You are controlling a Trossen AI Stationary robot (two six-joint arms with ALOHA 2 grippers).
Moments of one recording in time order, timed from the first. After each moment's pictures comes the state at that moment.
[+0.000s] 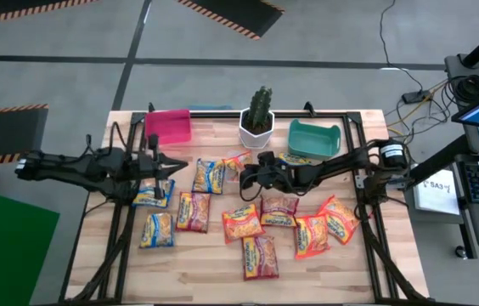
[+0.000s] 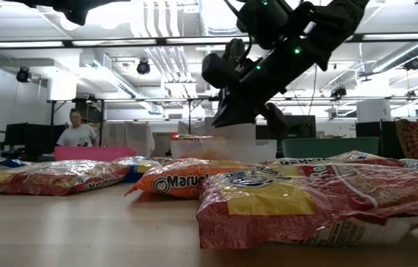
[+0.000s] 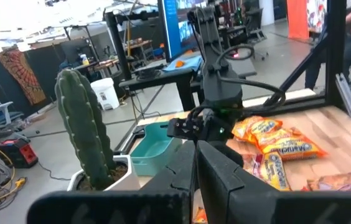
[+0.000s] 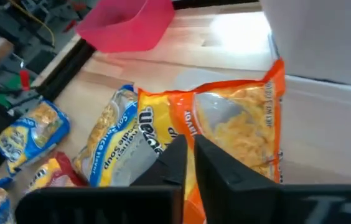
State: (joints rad) left arm -0.12 0.56 0.55 -0.01 -0.28 0.25; right arm 0.01 1.79 0.98 0.23 0.56 0.91
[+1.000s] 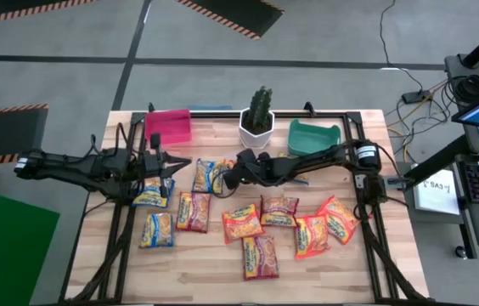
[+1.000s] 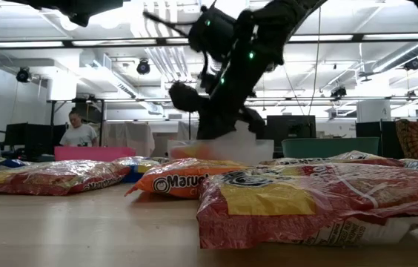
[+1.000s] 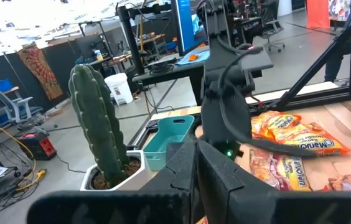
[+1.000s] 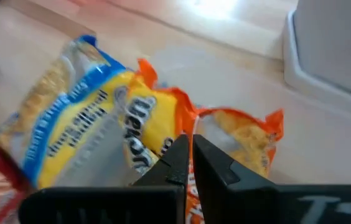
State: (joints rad) left arm -0.12 0.60 0.55 0.02 -0.34 0.26; right arm -0.03 1.99 1.36 -0.23 0.49 0.82
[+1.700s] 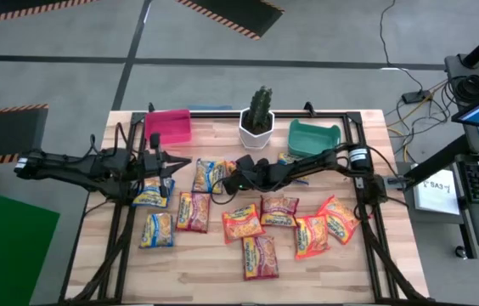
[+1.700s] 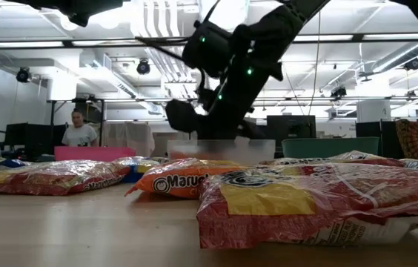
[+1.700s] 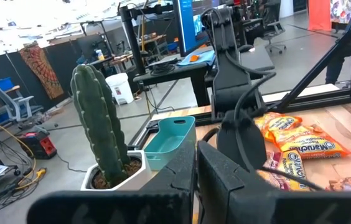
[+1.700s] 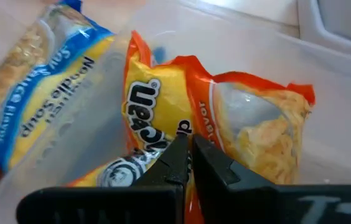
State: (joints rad) left arm -0.12 0.59 0.55 0.02 -0.35 0.25; right arm -0.01 2.09 1.35 -0.22 0.49 0.88
